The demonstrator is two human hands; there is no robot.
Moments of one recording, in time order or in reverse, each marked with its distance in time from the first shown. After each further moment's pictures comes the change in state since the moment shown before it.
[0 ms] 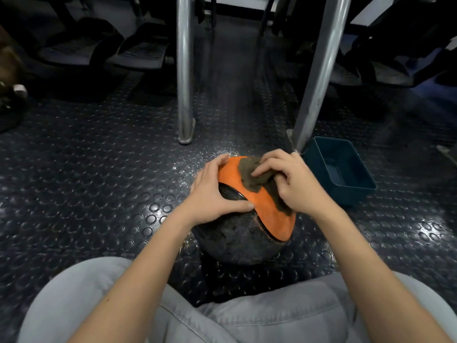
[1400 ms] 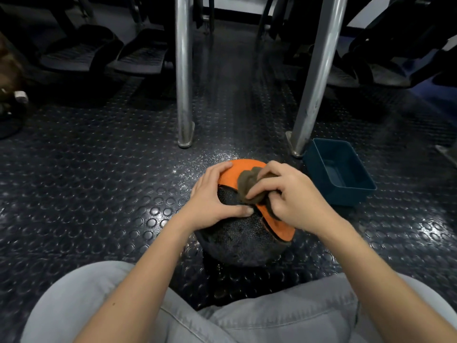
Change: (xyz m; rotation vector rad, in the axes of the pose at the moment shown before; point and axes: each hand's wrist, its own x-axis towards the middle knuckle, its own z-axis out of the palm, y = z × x) left_hand -0.001 -0.006 0.002 -0.037 -0.034 0.017; right_hand -0.017 -0.032 -0.010 -0.023 -0.047 0.011
